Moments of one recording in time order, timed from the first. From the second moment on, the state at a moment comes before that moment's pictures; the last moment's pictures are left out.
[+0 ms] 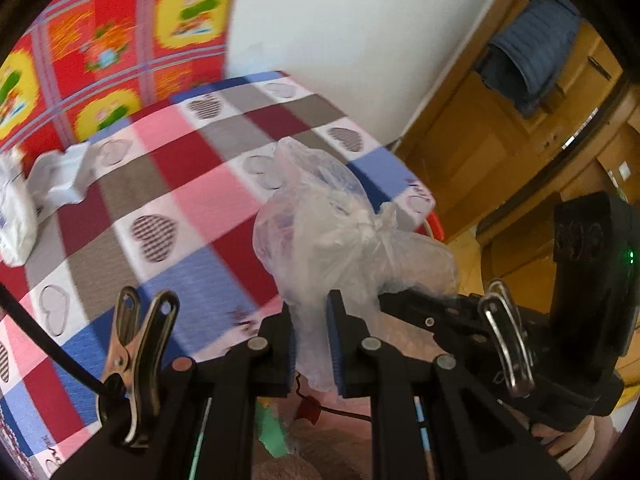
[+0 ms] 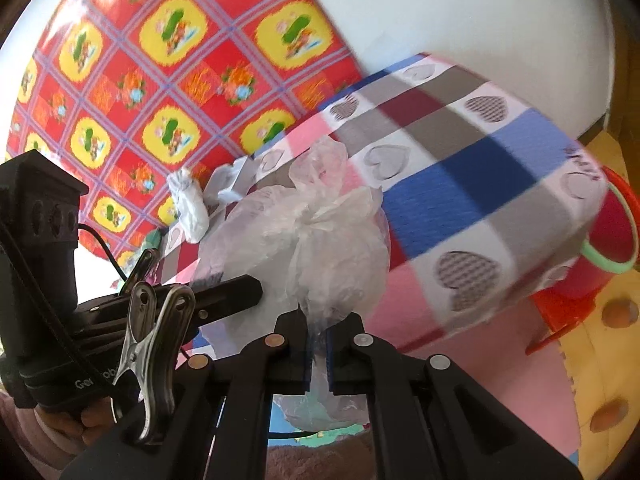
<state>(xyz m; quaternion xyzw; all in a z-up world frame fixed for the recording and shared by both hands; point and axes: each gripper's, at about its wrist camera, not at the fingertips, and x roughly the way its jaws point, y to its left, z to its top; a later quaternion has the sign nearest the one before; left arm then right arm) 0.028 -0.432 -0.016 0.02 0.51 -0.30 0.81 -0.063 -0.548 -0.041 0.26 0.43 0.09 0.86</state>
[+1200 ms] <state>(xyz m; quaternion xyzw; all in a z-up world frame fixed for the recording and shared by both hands) -0.007 -0.721 -0.024 0.11 0.49 -0.43 0.75 -0.148 -0.817 -0.026 0.32 0.36 -0.05 0.87</state>
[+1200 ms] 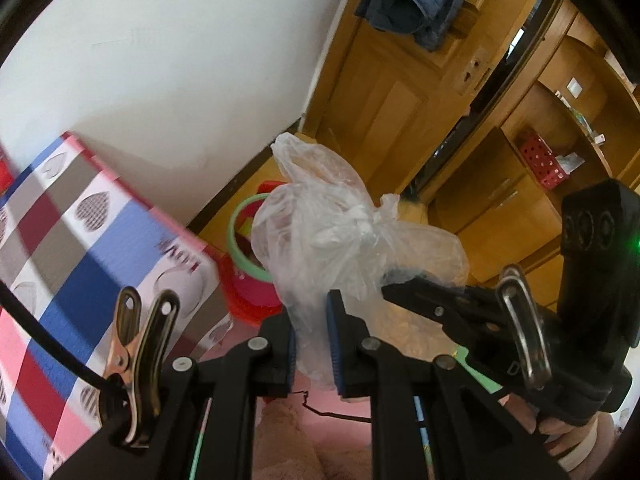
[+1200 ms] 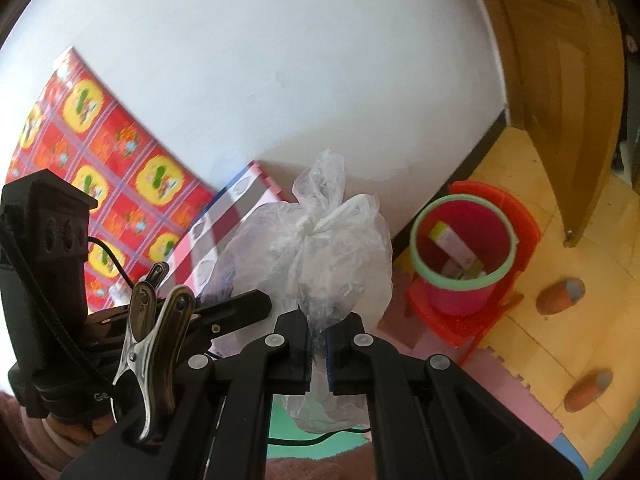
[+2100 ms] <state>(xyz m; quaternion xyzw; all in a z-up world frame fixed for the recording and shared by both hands) 0.074 -0.842 -0.073 0.10 0.54 -0.36 0.75 -0.066 -0.942 -0.071 0.31 0.41 -0.01 0.86</state>
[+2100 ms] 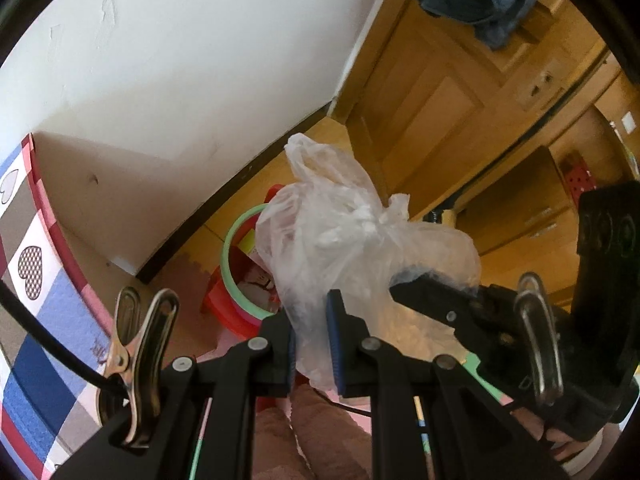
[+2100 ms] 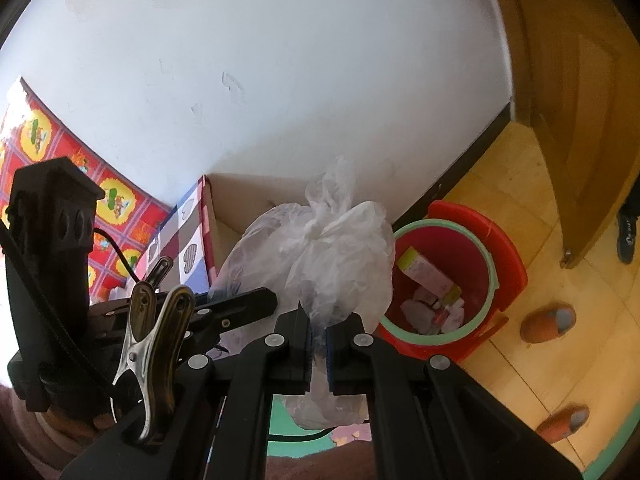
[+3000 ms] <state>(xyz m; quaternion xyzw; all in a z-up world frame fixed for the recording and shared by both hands) 0.127 -0.908 -0.251 0.06 0.63 -0.26 0.73 0.019 -1.015 -0.240 0.30 0.53 0.05 0.79</state>
